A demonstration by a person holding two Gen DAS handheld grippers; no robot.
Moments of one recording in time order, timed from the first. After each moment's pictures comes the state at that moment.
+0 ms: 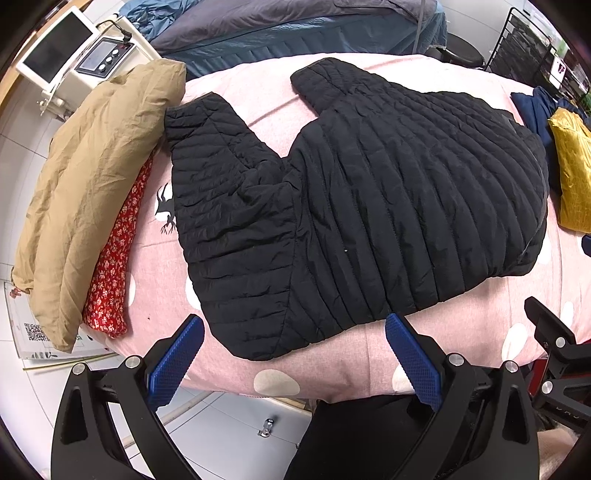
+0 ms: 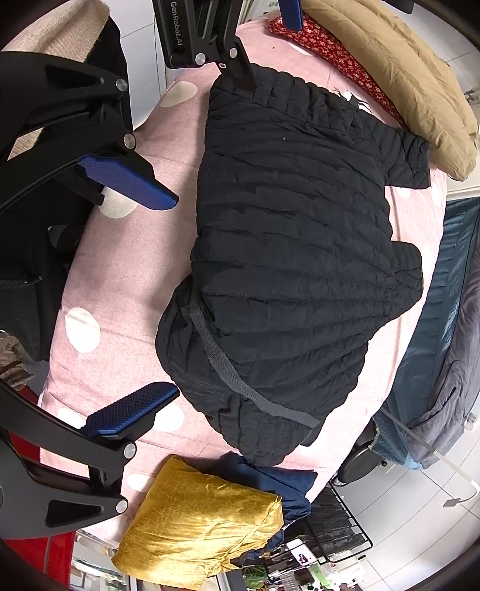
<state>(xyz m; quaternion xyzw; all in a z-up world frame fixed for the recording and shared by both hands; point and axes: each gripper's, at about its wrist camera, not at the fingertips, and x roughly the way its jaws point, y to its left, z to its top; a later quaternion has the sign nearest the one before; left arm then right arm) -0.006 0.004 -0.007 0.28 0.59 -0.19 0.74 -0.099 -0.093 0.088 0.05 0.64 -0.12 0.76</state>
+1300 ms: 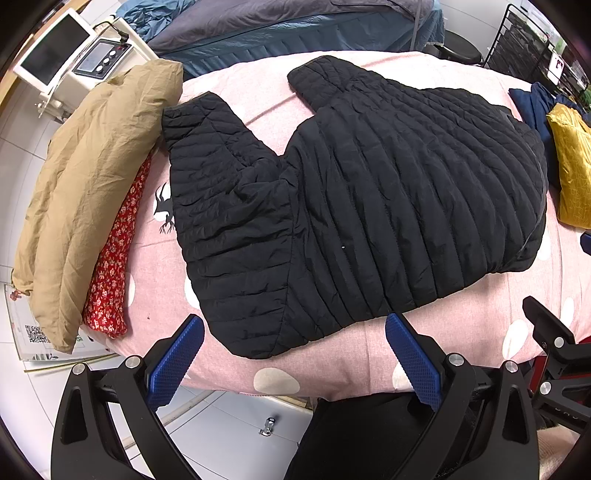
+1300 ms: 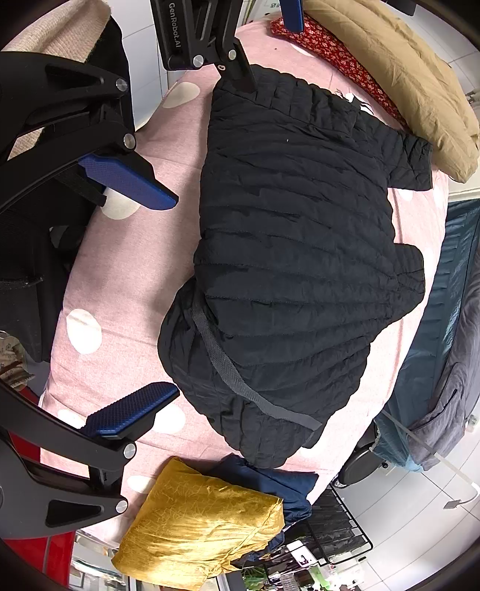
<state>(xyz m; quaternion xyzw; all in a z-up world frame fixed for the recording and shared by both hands) -0.008 0.006 -0.008 0.28 0.59 -0.19 0.74 -0.100 -0.092 0.086 0.05 0.64 -0.12 0.76</state>
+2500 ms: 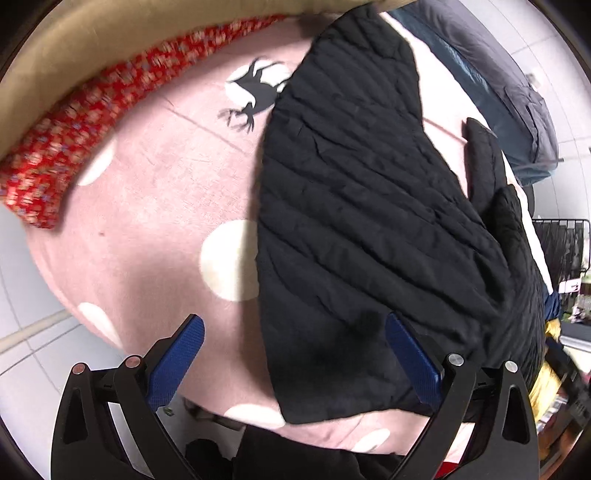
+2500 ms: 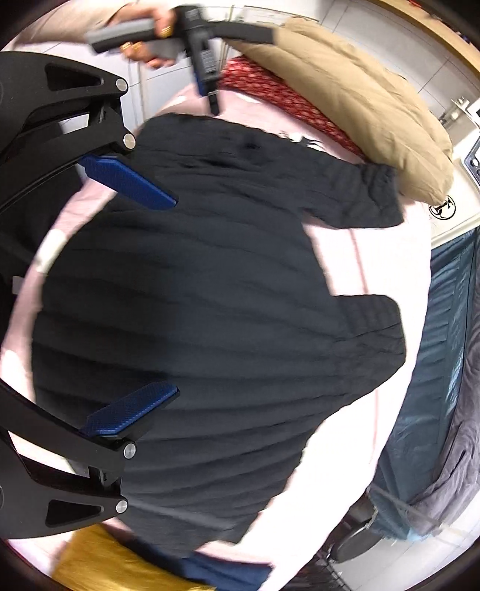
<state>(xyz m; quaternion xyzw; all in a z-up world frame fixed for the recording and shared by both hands) 0.133 0.178 -0.115 -0.09 0.71 -0.08 0.69 0.051 -0.131 0.054 0.16 0.63 0.01 0.76</state>
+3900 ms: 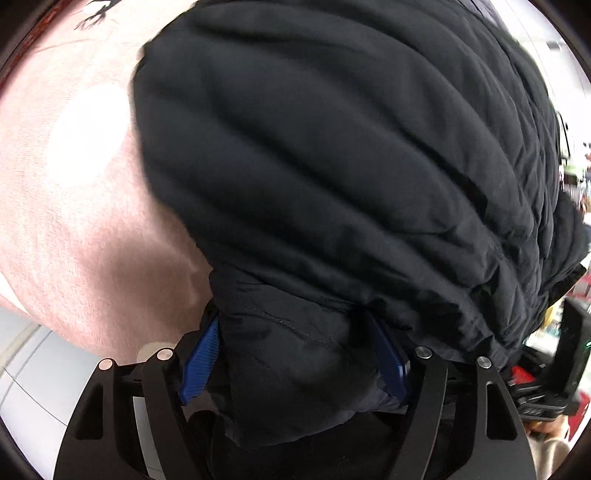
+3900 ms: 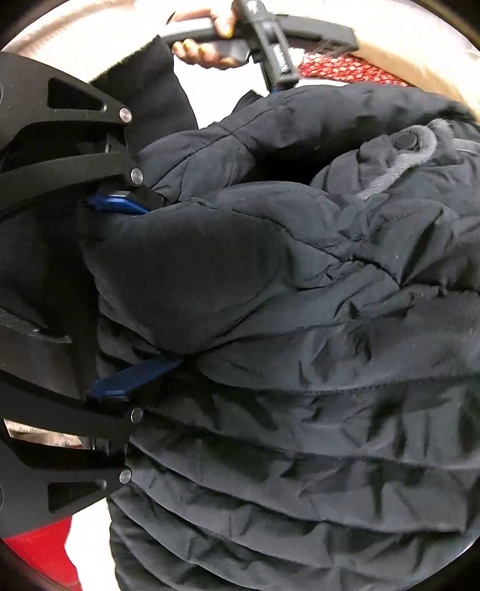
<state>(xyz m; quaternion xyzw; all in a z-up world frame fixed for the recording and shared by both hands) 0.037 0.107 -0.168 -0.01 0.77 -0.23 0.60 -0.148 -0.124 -0.023 0.25 0.74 0.03 0.62</state>
